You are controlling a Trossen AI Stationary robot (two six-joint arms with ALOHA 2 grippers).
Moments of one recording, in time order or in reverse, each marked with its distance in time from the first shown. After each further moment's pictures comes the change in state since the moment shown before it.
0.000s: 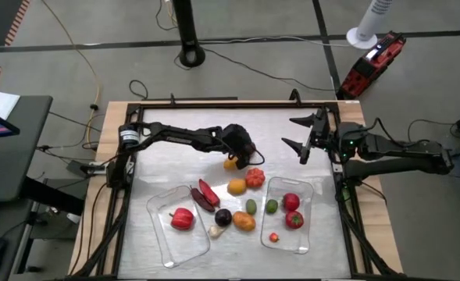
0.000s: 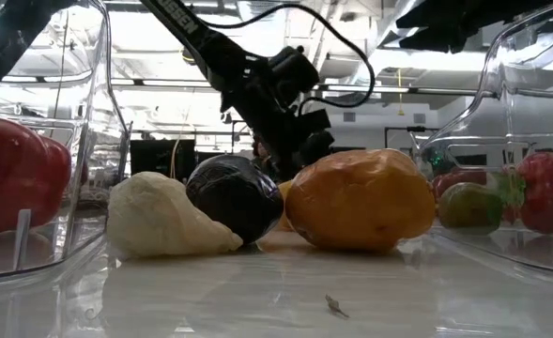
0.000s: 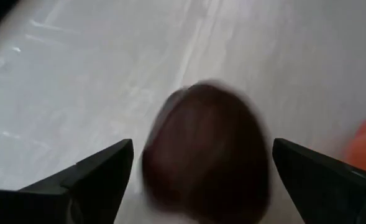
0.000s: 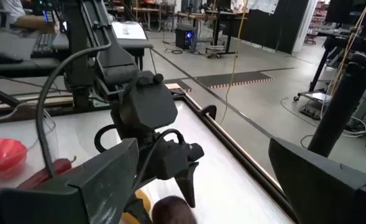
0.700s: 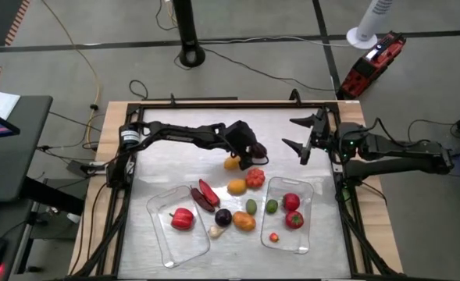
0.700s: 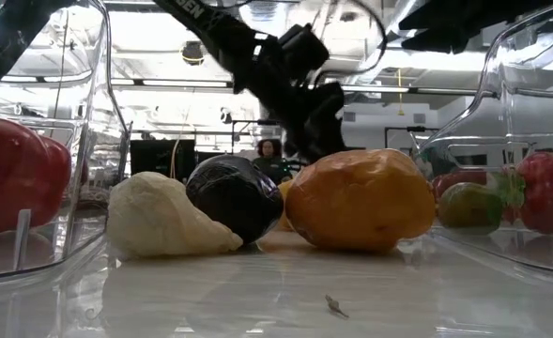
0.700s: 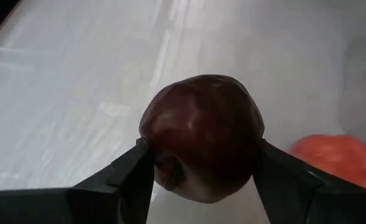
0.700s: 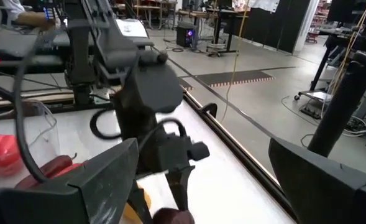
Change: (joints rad) left arm -0.011 -0.002 0.117 -0.072 0.134 0.061; right arm 0.001 -0.008 0.000 -0.022 0.000 -0.002
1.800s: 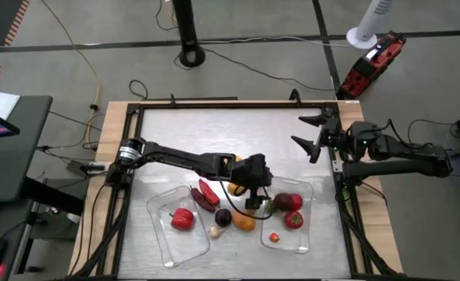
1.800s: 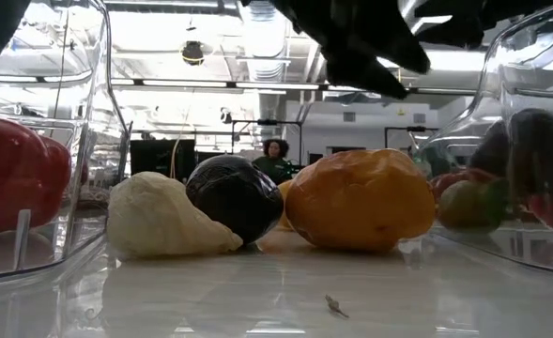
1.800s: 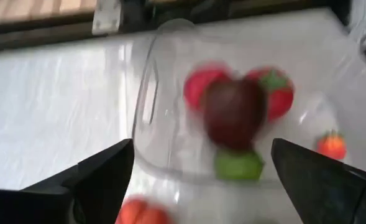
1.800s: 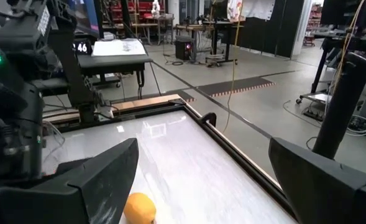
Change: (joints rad) left arm -0.317 -0.009 0.240 -0.151 -0.074 0.061; right arm -0.001 -0.115 0.000 -0.060 0.003 0.053
